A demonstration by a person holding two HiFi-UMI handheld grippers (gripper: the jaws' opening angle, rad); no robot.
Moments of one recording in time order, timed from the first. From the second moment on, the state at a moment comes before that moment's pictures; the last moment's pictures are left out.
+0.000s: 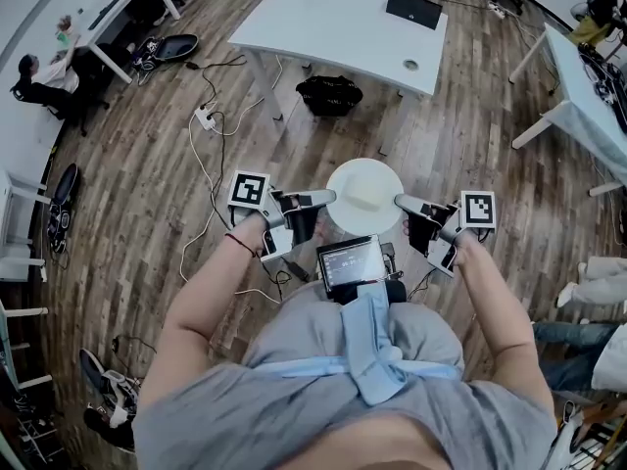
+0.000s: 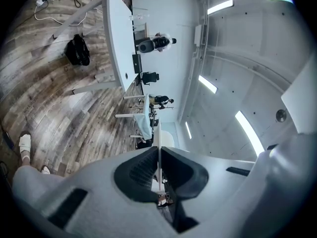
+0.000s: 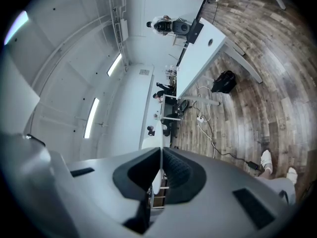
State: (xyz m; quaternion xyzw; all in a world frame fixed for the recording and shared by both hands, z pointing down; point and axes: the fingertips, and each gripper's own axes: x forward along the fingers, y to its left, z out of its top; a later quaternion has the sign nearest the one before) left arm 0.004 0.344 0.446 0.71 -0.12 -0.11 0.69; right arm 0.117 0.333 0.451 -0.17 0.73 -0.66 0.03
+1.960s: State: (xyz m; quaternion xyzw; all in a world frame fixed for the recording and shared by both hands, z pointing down) left arm -0.008 0.073 0.448 0.70 -0.14 -0.13 0.68; right arm 0.106 0.057 0.458 -0.15 0.73 -0.67 0.04
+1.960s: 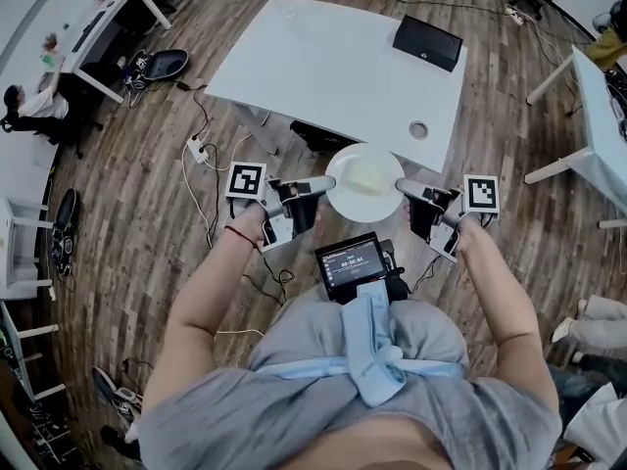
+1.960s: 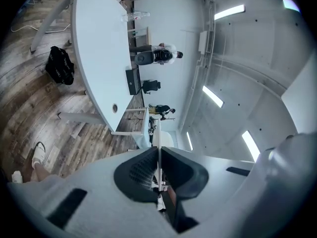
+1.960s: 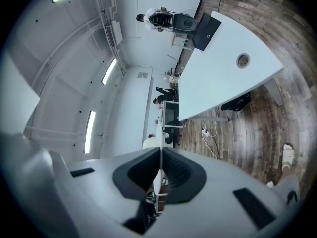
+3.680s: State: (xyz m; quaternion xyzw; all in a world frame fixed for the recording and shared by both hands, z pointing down) left arm -0.082 -0.211 0.493 0.70 -0.13 -0.10 0.69; right arm 0.036 -0.219 0.498 -0.22 0.72 -0.66 0.07
